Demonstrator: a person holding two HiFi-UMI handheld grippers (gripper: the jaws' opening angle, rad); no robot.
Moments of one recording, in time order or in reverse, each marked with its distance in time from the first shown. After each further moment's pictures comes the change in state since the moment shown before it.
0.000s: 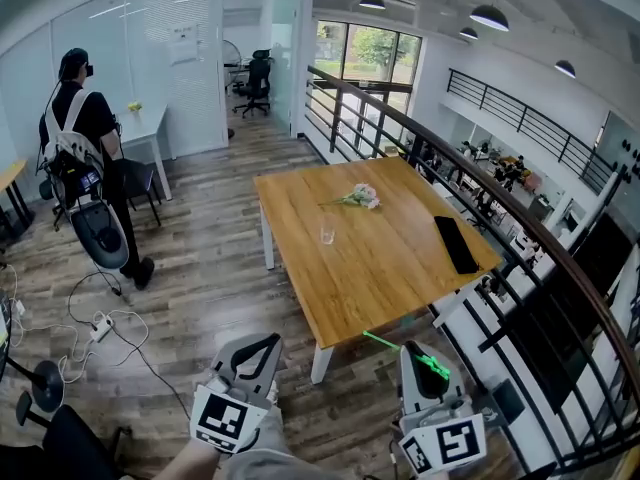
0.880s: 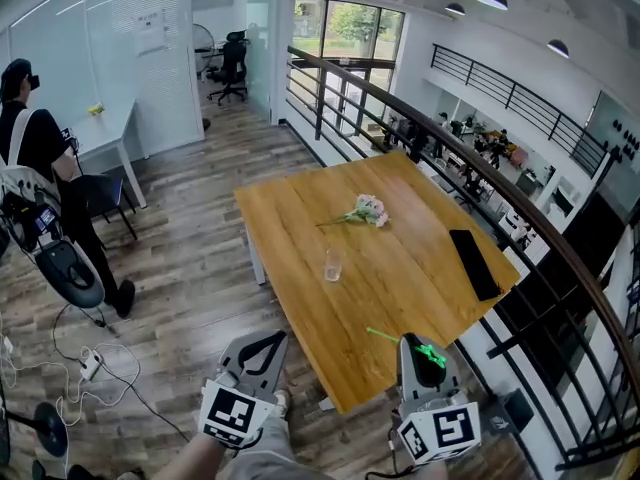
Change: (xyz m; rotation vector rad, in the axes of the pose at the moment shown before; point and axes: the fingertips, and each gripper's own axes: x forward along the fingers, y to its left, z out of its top) left arm 0.187 0.161 -0.070 -0.016 0.063 -0.122; right arm 0.240 -0.061 -0.065 0.026 0.111 -0.120
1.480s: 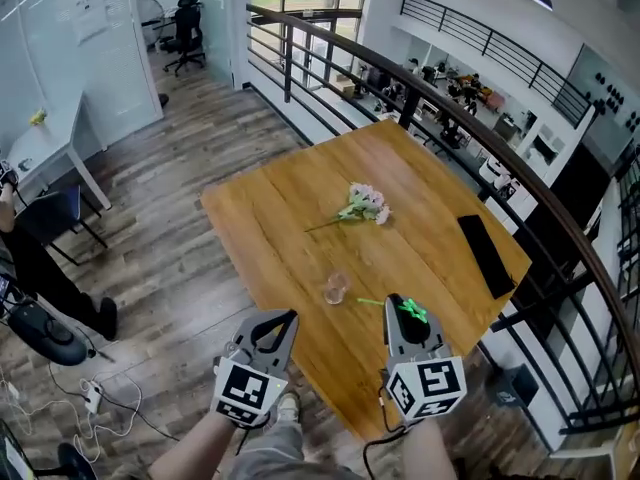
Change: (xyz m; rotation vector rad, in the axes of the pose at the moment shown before) left arm 0.180 0.107 -0.056 -0.050 0.079 -0.195; right arm 0.222 -0.058 -0.062 0.065 0.164 -0.119
